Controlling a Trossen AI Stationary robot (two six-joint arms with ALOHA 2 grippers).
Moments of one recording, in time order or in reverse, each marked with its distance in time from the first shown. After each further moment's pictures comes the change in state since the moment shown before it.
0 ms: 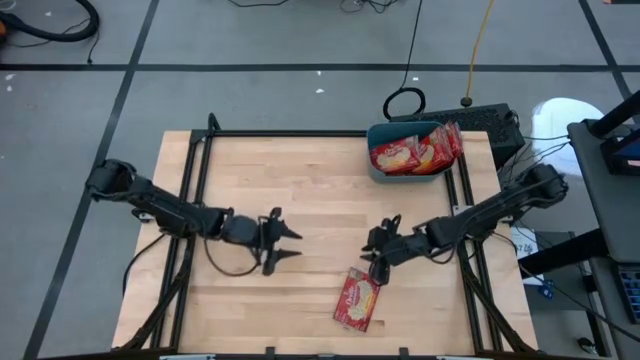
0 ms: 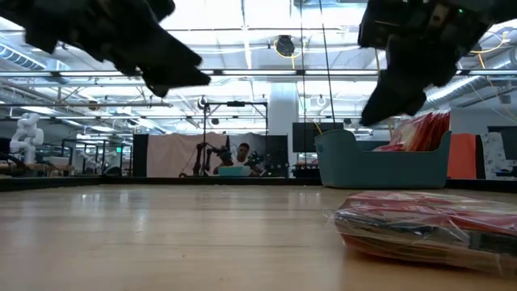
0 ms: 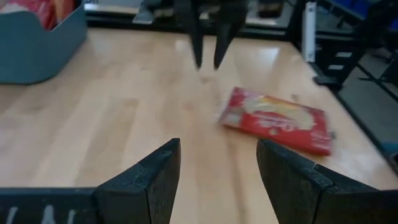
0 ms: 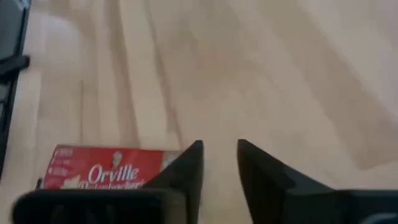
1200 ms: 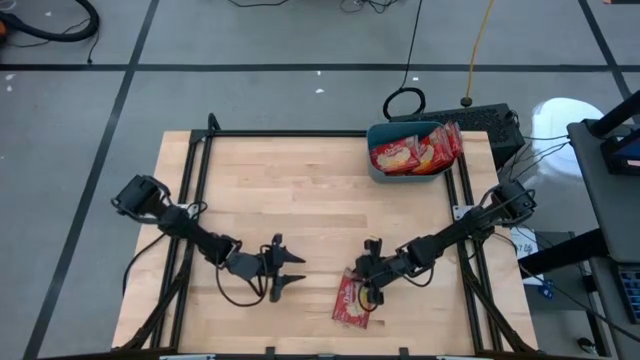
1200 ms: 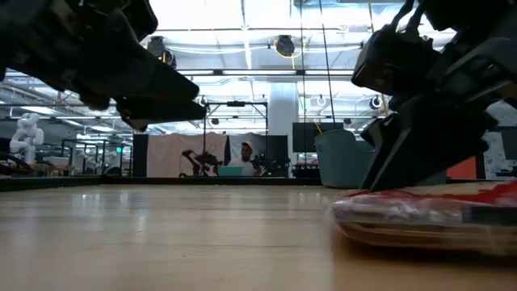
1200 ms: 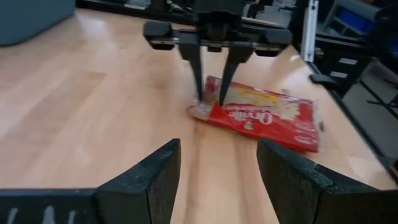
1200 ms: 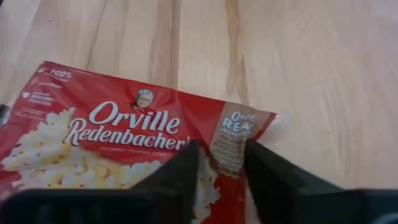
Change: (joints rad) left arm -0.256 0.356 0.000 0.375 -0.302 -0.170; right arm 0.073 0.353 0.003 0.282 -0.061 -0.215
